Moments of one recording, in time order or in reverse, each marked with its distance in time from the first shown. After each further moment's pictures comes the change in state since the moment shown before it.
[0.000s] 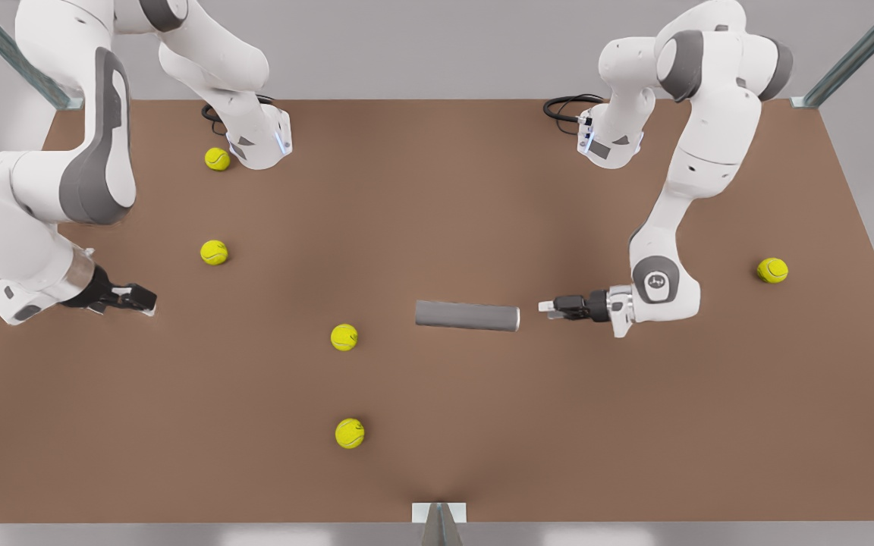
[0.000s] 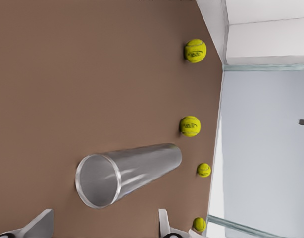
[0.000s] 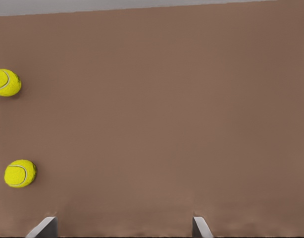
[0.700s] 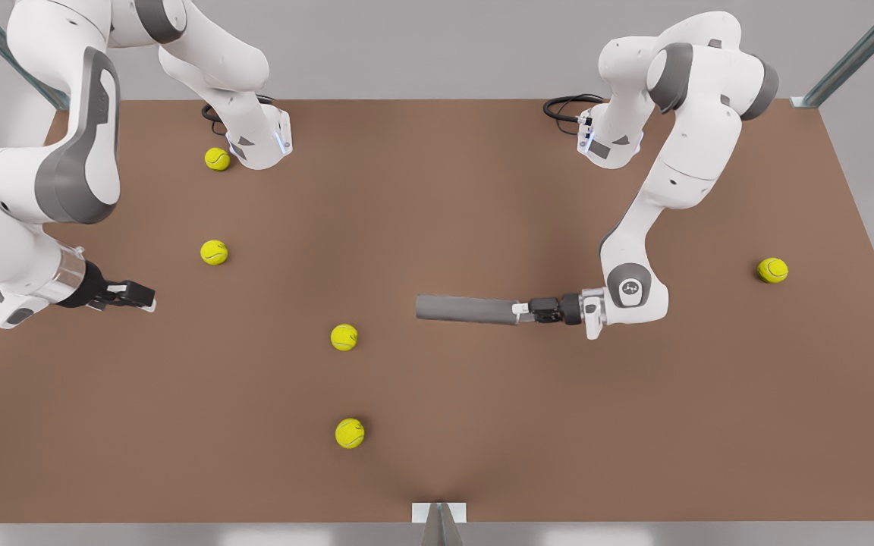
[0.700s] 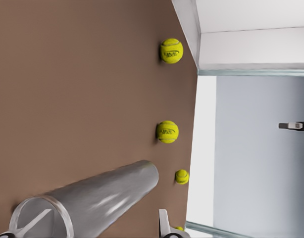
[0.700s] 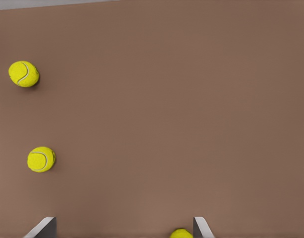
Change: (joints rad) left arm -0.032 0.066 -0.064 0.054 -0.122 0.010 0.054; right arm -0.016 0.070 0.003 0.108 0.030 -0.025 -0.012
